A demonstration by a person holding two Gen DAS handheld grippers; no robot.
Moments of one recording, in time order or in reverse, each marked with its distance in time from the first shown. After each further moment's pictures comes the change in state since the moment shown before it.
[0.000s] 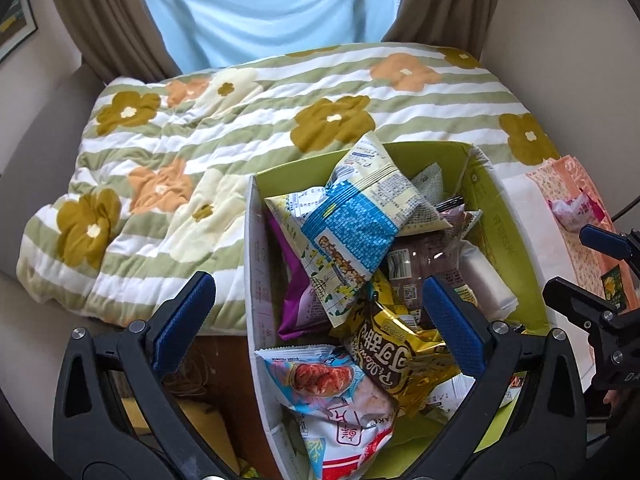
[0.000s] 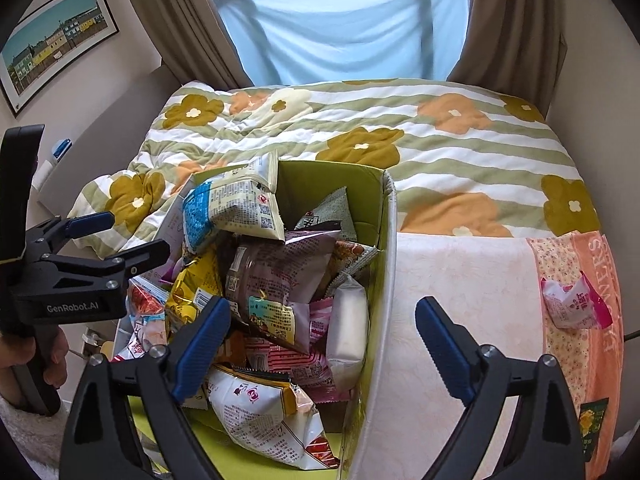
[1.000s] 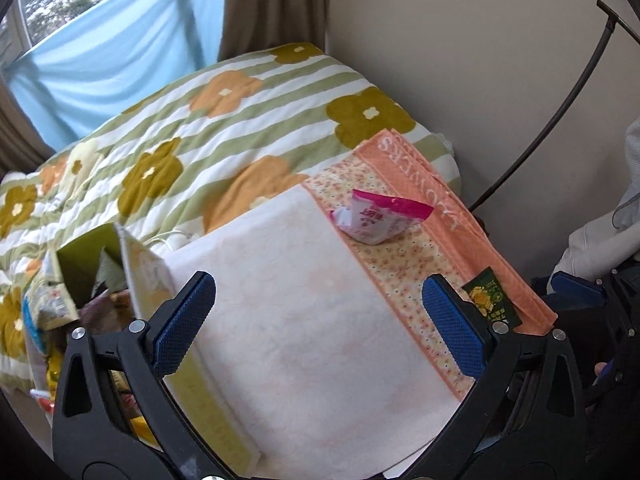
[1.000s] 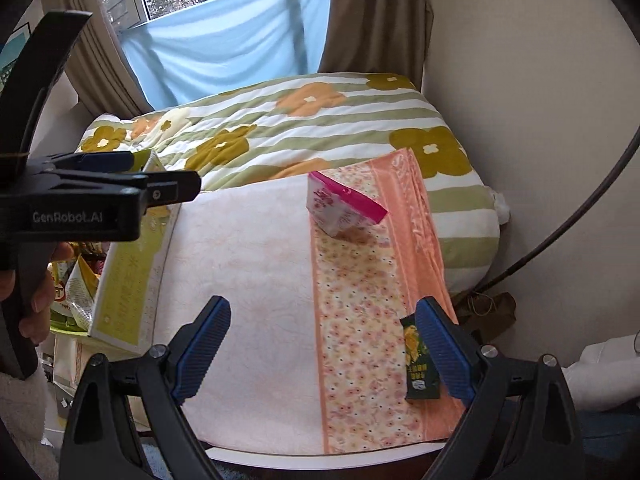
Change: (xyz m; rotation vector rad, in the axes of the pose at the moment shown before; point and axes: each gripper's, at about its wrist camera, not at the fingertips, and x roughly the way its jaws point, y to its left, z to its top) left arm -0.010 -0.343 0.019 0.305 -0.010 -0.283; right arm -0.119 -0.220 -0.125 0.173 -0.012 -0.268
